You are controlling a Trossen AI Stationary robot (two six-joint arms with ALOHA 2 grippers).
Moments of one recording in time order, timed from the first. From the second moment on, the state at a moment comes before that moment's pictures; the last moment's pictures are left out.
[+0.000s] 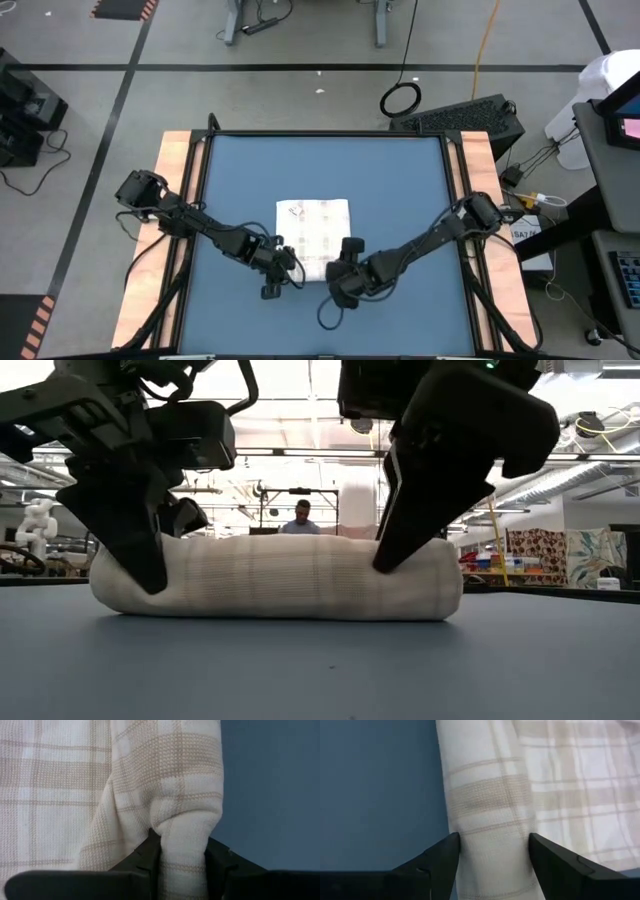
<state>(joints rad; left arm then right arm) -0.38 1.67 0.84 -0.25 0.02 -0.44 0.46 1.99 1.38 -0.60 0.39 0.48</state>
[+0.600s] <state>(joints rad) -0.46 1.66 0.84 -0.18 -0.26 -0.37 0.37 2.06 1.39 -0.62 0.15 0.45</state>
